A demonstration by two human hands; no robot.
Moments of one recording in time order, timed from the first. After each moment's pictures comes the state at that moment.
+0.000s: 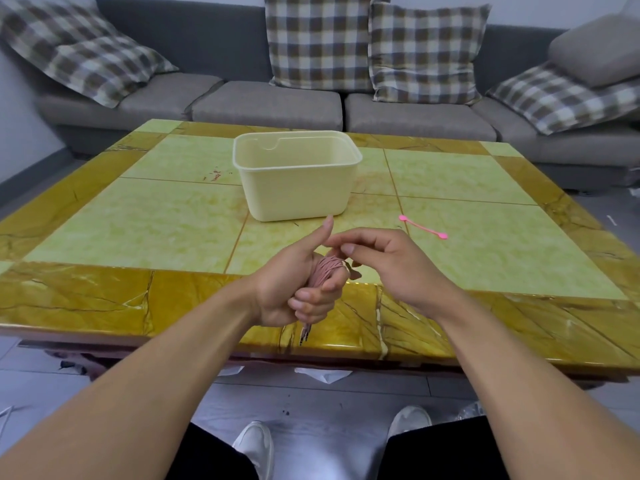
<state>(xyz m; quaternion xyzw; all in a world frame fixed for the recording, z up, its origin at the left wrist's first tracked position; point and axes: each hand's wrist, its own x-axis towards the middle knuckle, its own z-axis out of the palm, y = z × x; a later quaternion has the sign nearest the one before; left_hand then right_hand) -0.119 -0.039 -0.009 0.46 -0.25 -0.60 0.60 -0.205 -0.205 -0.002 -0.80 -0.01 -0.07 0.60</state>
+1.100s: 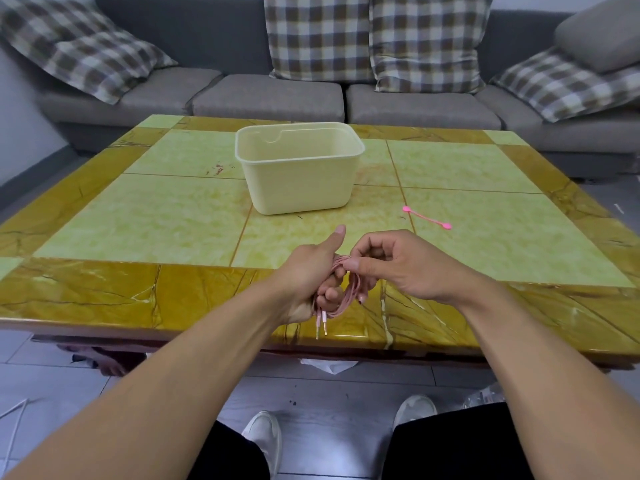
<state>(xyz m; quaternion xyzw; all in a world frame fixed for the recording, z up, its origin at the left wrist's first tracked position) -0.141 -0.059 -0.014 0.67 -0.06 -0.39 0.63 -0.209 -0.220 -0.006 -0.82 -0.02 0.03 0.57</state>
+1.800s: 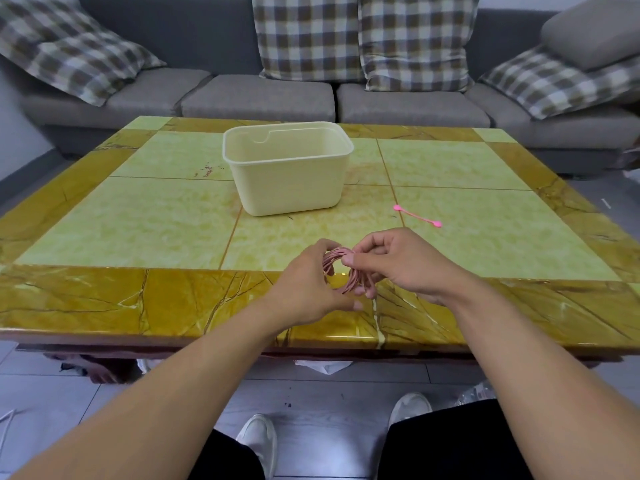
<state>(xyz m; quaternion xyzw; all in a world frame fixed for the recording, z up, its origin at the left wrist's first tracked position) -0.131 -0.061 -0.051 0.84 -0.32 -0.18 0.41 -0.208 -0.228 -0.014 -0.78 0.11 0.01 0.62</state>
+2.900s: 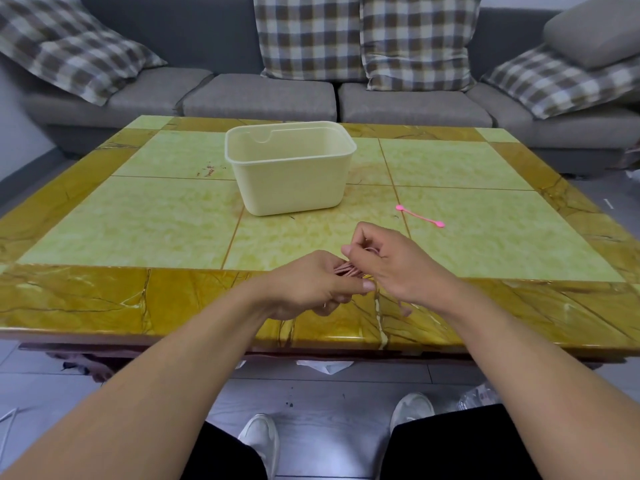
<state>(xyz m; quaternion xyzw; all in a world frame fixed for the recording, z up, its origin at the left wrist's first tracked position) -0.133 -0.059 -0.020 0.69 -0.32 -0.44 0.48 -0.208 -0.218 -0.016 -0.89 0.01 -0.06 0.45</state>
